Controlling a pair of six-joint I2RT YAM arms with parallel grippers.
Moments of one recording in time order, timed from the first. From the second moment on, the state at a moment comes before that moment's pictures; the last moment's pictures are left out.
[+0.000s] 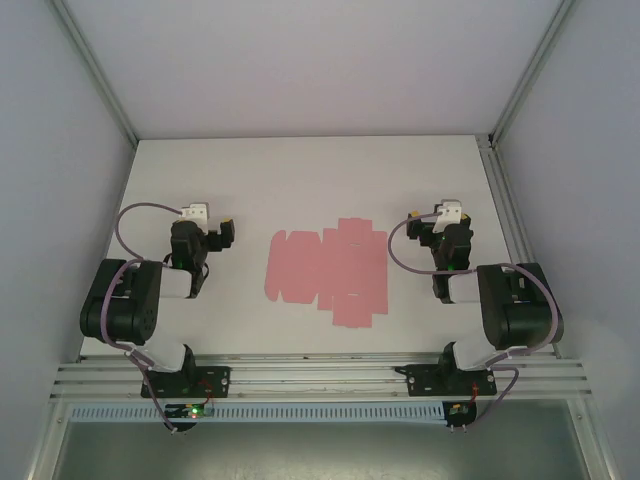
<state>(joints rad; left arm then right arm) 0.01 1.58 0.41 0.79 0.02 -0.04 0.02 1.54 0.34 0.95 0.07 0.02</state>
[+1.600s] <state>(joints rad) -0.26 1.40 0.83 -0.30 0.24 -0.48 0.26 1.41 0.75 -0.11 -0.17 0.49</state>
